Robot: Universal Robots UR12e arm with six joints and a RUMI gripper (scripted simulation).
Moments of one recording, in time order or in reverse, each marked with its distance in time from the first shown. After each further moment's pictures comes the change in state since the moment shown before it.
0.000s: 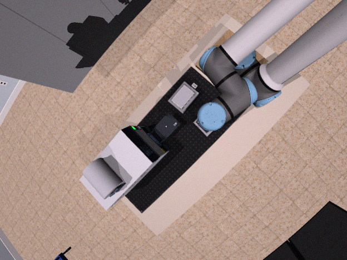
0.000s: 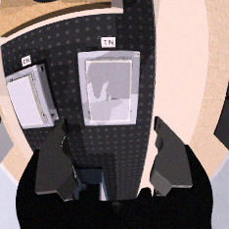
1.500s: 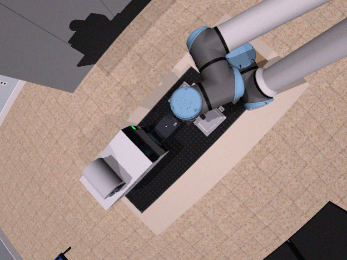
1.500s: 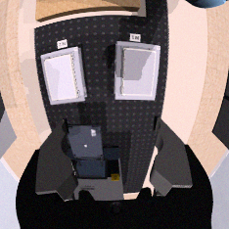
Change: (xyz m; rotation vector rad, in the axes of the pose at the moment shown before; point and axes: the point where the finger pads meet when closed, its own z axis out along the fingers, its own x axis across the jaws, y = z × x) arm -0.078 0.031 -0.087 0.000 -0.001 -0.032
